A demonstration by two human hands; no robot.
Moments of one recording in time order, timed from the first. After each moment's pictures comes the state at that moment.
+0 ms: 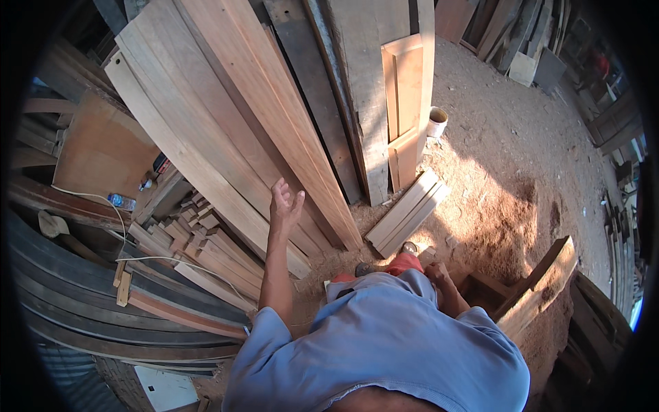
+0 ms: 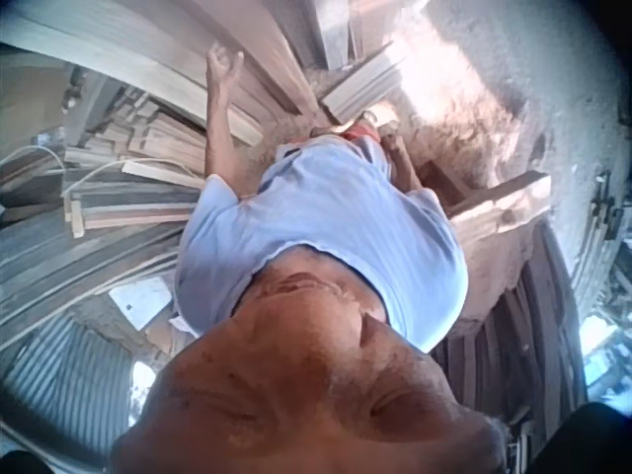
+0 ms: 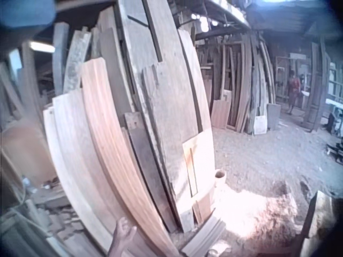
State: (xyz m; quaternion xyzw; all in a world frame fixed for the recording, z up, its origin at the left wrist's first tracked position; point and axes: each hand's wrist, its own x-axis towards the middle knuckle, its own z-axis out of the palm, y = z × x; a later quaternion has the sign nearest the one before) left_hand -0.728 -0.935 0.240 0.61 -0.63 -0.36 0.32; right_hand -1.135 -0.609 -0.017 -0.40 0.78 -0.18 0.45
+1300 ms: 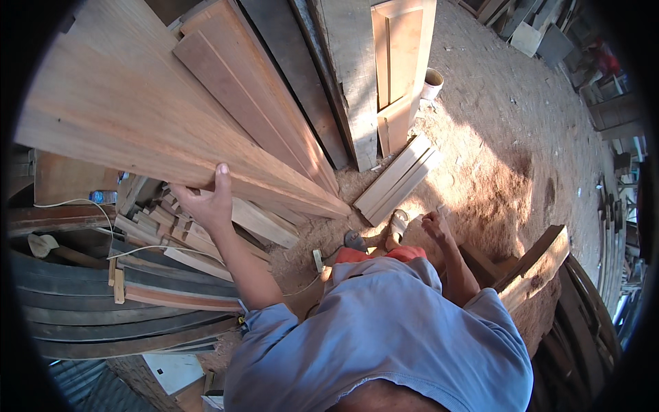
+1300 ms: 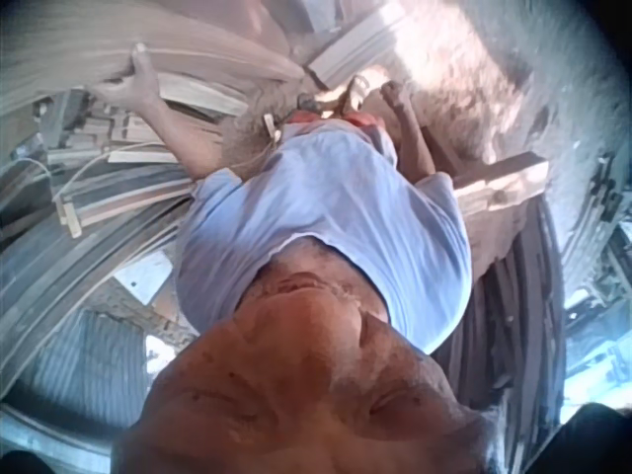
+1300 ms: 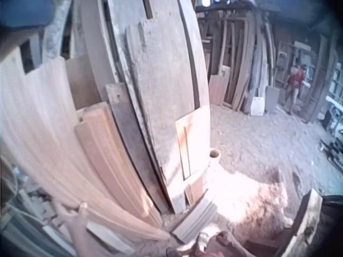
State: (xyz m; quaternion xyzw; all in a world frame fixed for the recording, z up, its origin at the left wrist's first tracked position) left_hand -0.740 -0.969 0.367 0.55 -0.57 -0.11 0.60; right_hand -1.195 -0.697 0.025 -0.34 0.78 -0.27 0.45
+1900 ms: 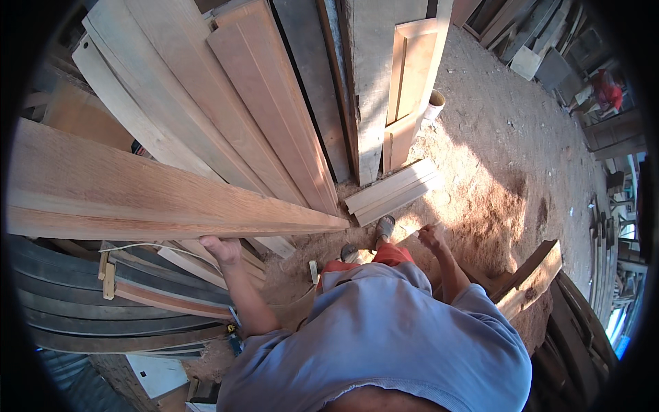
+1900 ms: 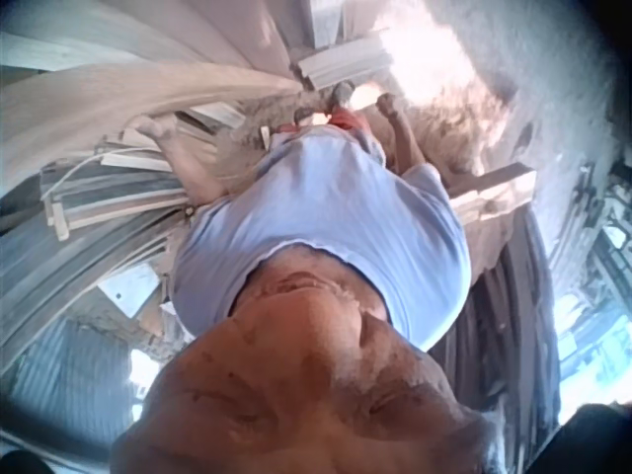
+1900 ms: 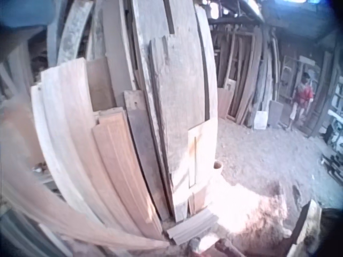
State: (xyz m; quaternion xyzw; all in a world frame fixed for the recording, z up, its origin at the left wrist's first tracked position) left_hand -0.658 -0.899 0.300 0.40 -0.49 -0.36 0.69; right_hand -1.190 -0.699 -0.010 -0.36 0.80 -0.18 0.44
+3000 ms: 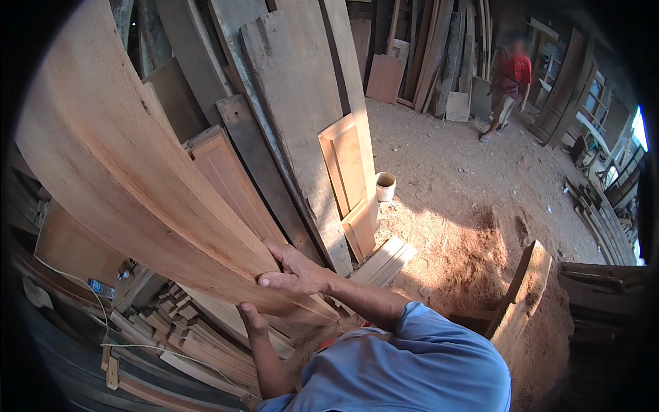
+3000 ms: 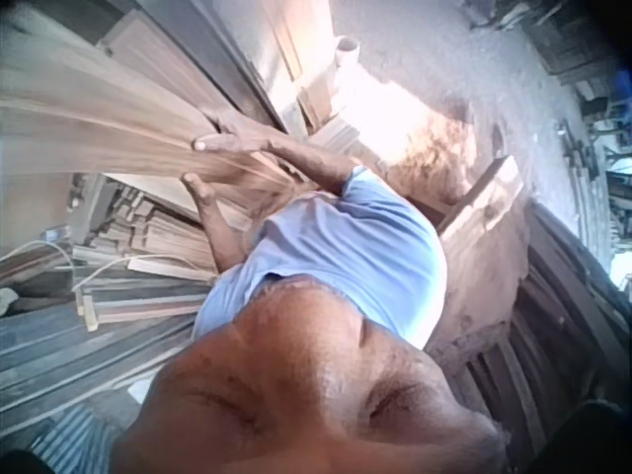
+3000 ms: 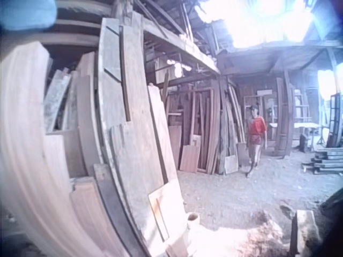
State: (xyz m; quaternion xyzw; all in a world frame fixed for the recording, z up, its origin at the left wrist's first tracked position) left_hand -0.745 -0.888 0.289 0.31 -0.58 -0.47 0.59; right_hand -0.956 -0.883 0.422 -0.66 0.24 -0.53 0.47
